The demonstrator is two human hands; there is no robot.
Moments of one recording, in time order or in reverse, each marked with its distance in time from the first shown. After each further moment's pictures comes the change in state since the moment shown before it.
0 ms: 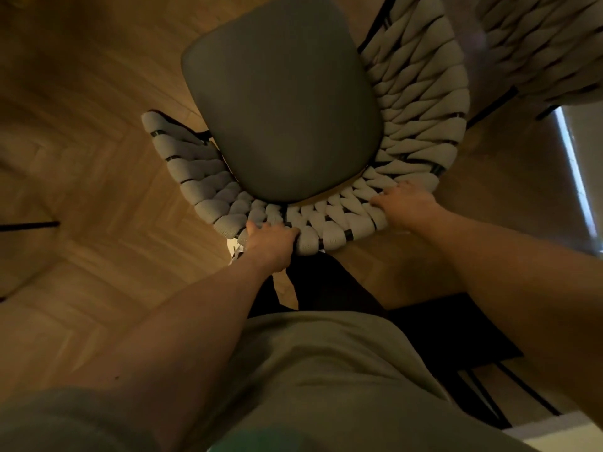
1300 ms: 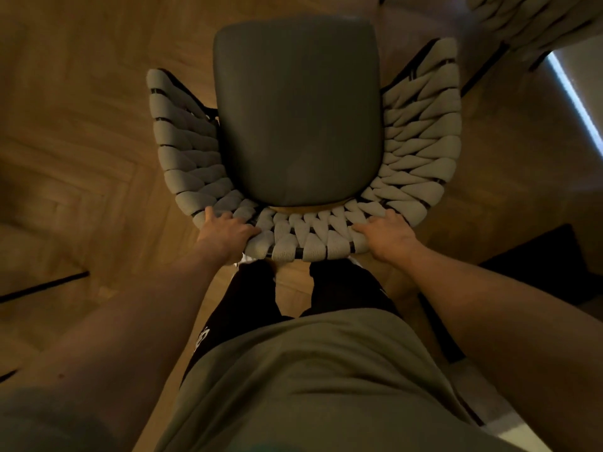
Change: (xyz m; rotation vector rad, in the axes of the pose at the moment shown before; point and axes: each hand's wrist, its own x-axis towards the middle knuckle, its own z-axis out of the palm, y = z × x) left_hand -0.012 -0.151 -0.019 0.517 0.078 0.131; right_hand -0.027 -0.133 0.004 0.402 -0.048 0.145
